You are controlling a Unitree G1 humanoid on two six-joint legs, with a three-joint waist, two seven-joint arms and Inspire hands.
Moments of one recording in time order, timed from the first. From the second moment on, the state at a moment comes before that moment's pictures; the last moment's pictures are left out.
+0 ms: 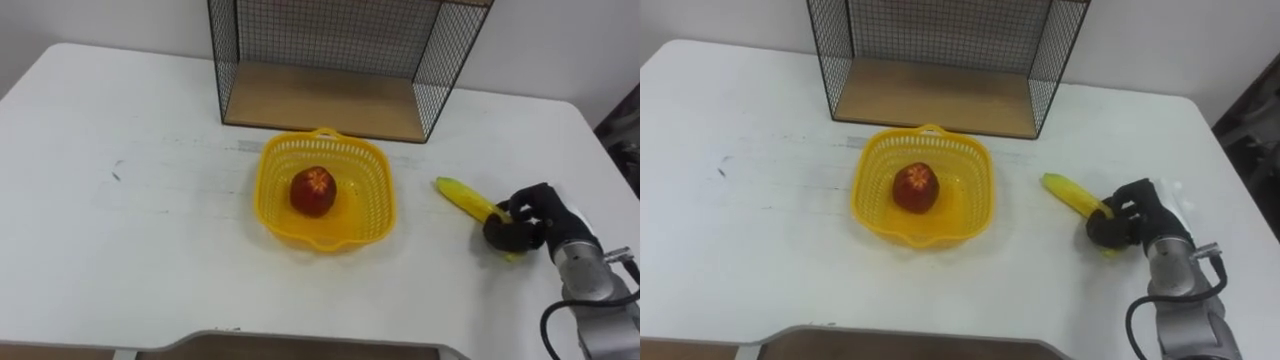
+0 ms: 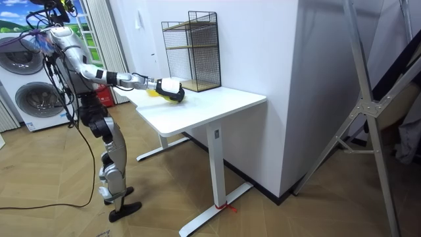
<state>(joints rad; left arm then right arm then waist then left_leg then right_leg) 0.18 0.24 0.07 1.05 0.42 0.13 0.13 -0.13 -0.41 -0.10 0.50 -0.39 0.06 0.00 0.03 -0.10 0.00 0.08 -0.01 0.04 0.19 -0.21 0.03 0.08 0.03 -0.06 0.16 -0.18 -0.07</state>
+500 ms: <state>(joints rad) 0.21 0.23 0.05 1.05 0.43 0.11 0.13 -0.10 -0.38 -0.10 0.13 -0.31 0.05 -0.07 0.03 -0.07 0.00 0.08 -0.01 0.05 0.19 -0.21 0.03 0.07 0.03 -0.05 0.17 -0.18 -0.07</state>
